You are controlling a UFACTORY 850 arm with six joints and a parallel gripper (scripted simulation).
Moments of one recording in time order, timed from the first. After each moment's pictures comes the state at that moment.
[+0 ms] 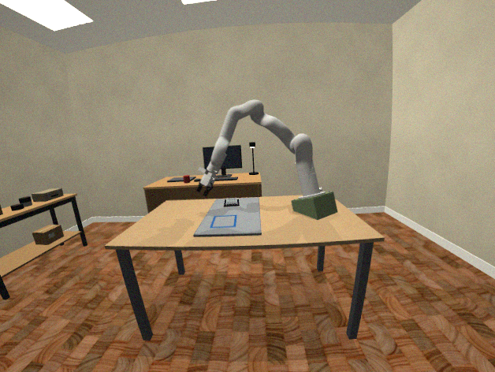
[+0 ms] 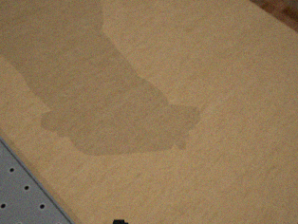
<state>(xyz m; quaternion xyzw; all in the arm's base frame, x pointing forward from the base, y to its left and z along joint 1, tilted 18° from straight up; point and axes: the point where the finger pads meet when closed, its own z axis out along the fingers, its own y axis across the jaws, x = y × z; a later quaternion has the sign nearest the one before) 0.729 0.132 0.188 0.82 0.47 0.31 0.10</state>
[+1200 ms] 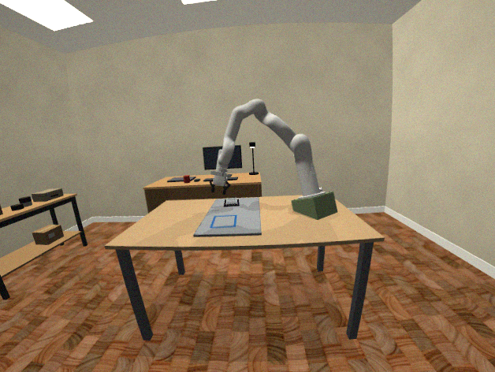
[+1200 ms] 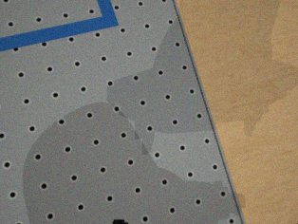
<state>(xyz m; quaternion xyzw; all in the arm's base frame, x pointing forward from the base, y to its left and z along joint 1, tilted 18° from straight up) 0.655 0.003 0.170 0.72 0.67 0.12 0.15</state>
